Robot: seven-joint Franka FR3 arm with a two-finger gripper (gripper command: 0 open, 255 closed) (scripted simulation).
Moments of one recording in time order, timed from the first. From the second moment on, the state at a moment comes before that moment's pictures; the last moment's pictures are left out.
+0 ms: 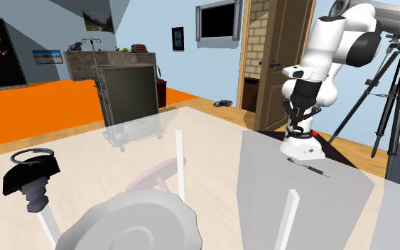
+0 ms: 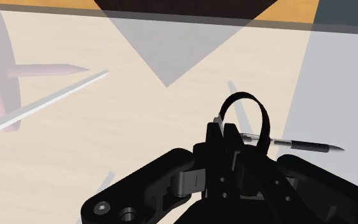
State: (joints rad) arm 0.63 -0.84 0.46 -2.72 0.25 1.93 0.03
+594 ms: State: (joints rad) arm 0.63 -0.79 0.50 -2.81 0.27 2.07 0.03
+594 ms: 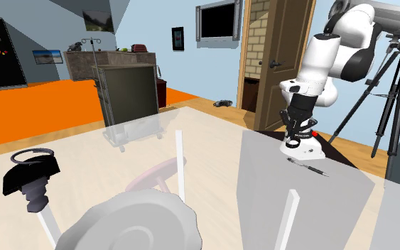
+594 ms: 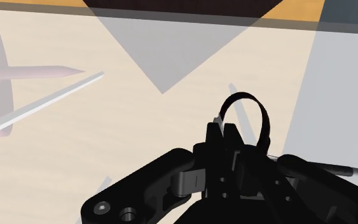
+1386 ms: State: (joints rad) arm 0.64 -0.74 0.53 -2.85 0.29 2.16 0.04
